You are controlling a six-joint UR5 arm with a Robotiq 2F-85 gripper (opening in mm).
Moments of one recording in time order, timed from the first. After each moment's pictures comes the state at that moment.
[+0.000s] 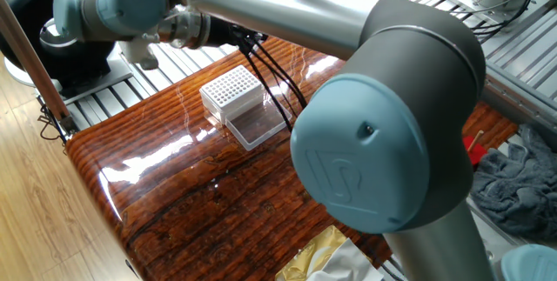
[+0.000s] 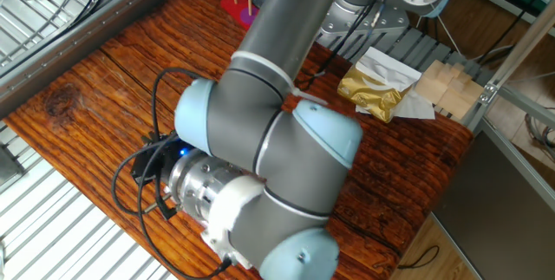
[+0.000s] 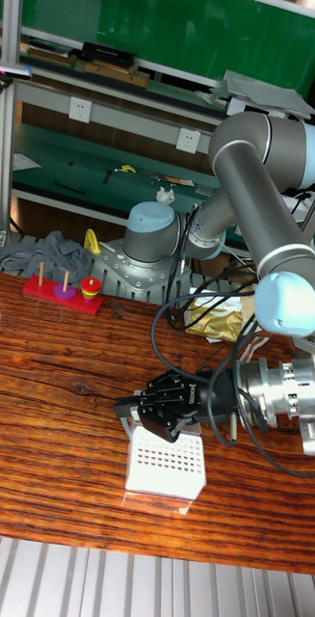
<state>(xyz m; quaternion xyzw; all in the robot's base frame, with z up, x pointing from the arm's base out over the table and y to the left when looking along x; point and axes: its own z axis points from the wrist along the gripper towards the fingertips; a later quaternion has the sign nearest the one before) 0.654 -0.029 0.147 0.53 -0.66 0.38 0.37</state>
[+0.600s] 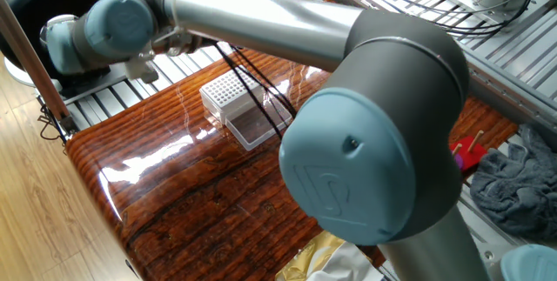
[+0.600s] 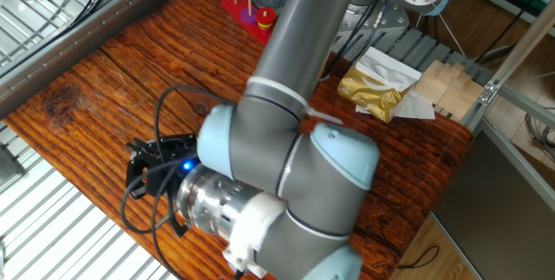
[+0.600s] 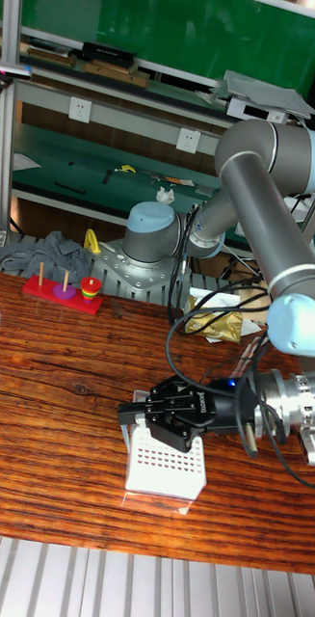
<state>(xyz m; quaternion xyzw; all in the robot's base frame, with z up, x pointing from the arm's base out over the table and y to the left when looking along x) 0.680 -0.024 0.167 0.52 -0.60 0.46 0.39</state>
